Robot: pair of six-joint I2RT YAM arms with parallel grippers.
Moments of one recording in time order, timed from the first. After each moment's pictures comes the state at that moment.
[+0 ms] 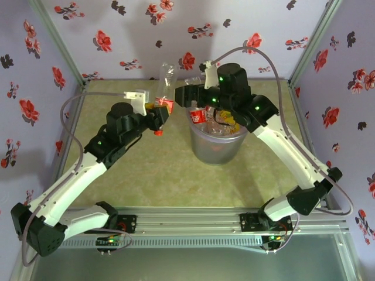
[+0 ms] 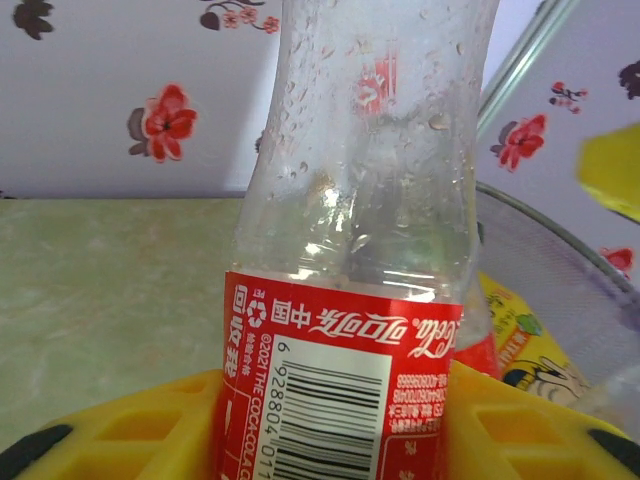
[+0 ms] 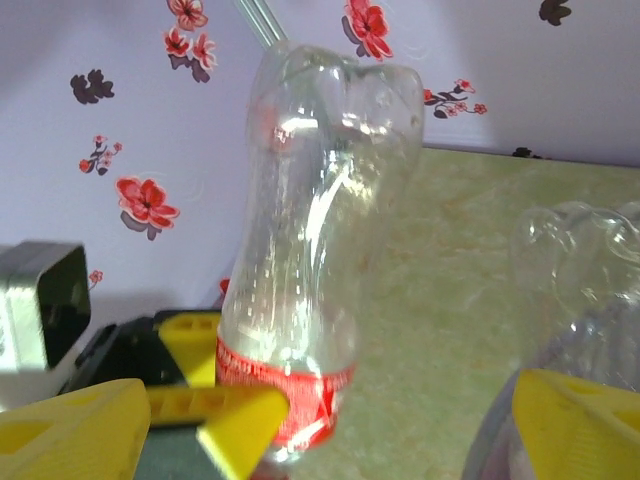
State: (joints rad) left arm -0.65 1.08 1.06 -0.19 -0.01 -0.40; right arm 0.71 1.49 1.75 -0.61 -0.23 0.46
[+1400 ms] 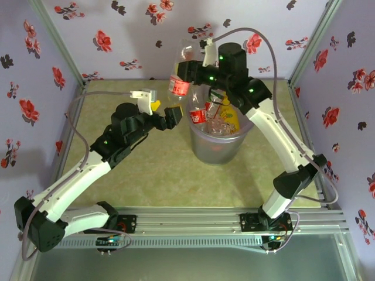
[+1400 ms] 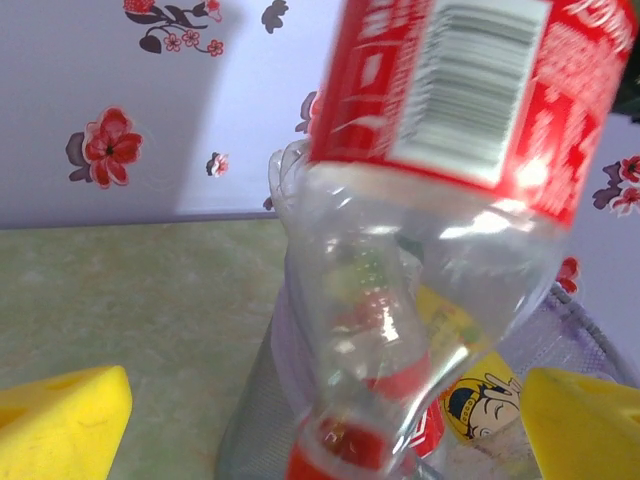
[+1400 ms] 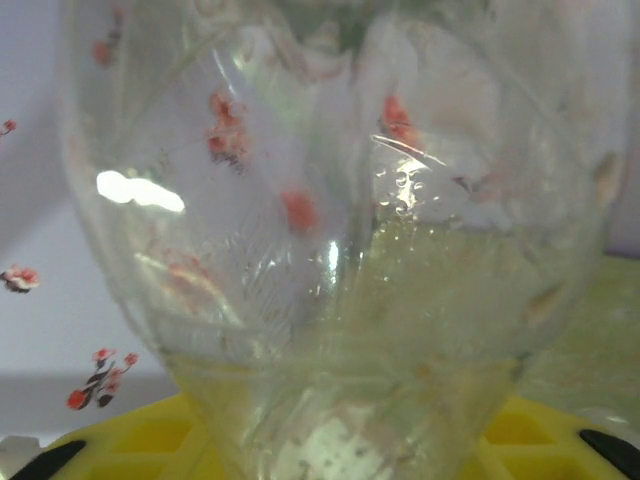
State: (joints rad) left arm -0.70 1.12 1.06 -0.08 0.00 -0.41; right arm 0.61 1.65 1.98 -0.54 -0.31 0.48
